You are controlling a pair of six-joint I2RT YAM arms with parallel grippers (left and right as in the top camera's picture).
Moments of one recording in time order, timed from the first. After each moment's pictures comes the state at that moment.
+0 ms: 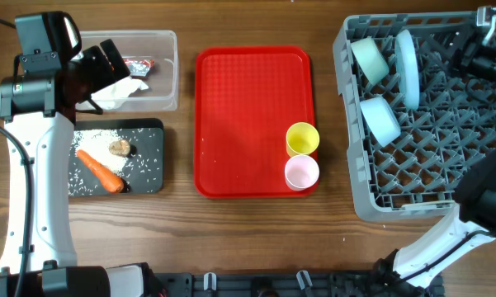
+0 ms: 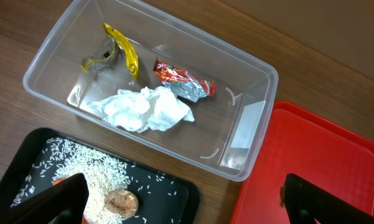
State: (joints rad) left arm 0.13 1.51 1.55 -0.92 -0.02 -0.32; right arm -0.53 2.05 1.77 -0.85 -1.28 -0.05
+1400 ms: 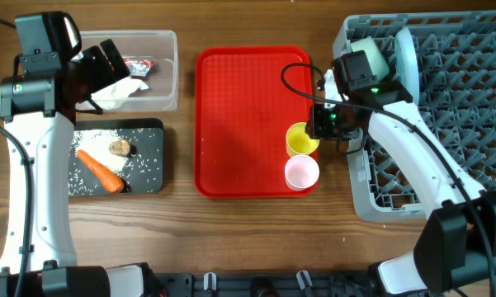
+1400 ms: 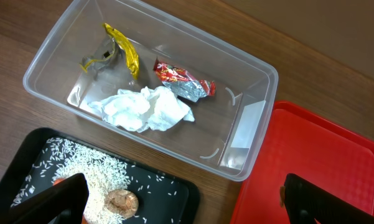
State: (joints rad) left arm 0.13 1.51 1.55 -0.92 -0.02 -0.32; right arm 0.25 1.65 1.25 -0.90 -0.23 0.26
